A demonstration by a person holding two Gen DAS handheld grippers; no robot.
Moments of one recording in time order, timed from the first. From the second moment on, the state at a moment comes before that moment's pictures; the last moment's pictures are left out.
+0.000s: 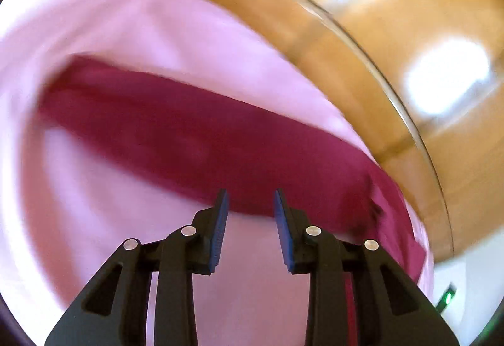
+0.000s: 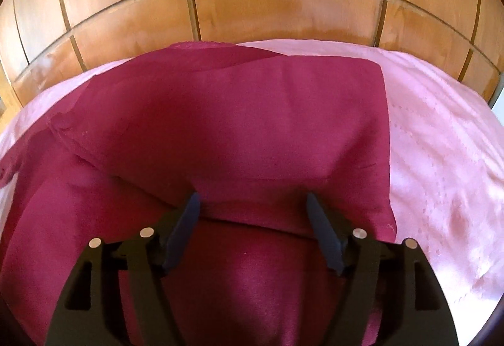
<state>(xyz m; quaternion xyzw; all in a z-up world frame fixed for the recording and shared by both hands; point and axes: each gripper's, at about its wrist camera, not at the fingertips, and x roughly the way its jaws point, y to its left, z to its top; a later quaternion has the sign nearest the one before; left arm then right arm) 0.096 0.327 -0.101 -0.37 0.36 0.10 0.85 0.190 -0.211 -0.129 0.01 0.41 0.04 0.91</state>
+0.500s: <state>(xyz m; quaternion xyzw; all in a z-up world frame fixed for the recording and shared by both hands) 0.059 0.447 -0.133 -0.52 0.30 0.21 0.77 0.191 -0.200 -0.129 -0.03 0.40 0.01 0.92</state>
